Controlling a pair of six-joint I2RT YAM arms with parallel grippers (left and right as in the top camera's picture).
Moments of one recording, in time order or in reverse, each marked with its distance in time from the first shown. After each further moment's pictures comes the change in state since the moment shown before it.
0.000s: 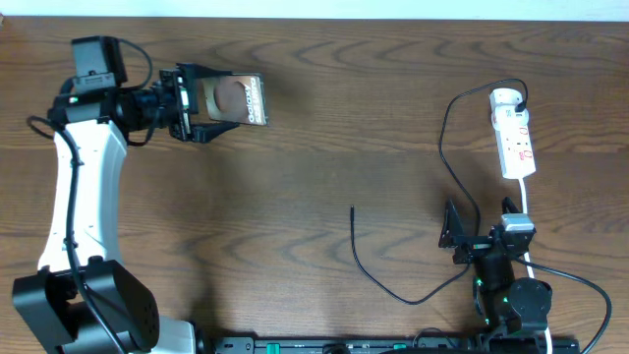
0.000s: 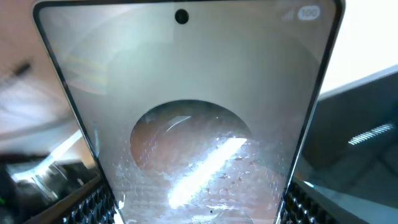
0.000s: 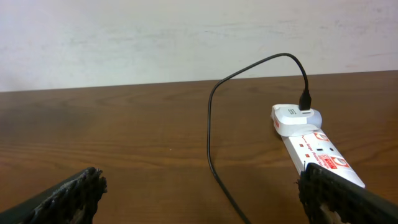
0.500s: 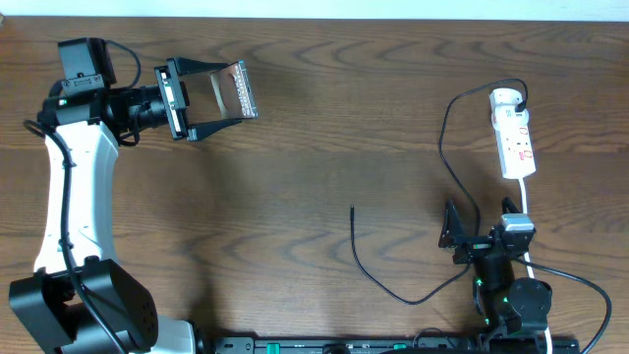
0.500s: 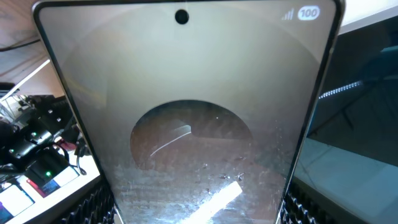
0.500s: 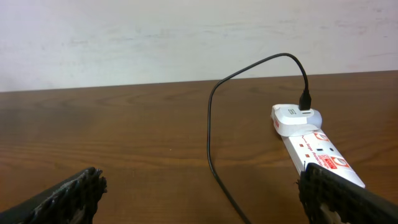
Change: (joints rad) left arm 0.032 0.000 0.000 0.000 0.272 -0.086; right arm 0.000 0.000 0.000 0.000 0.000 0.000
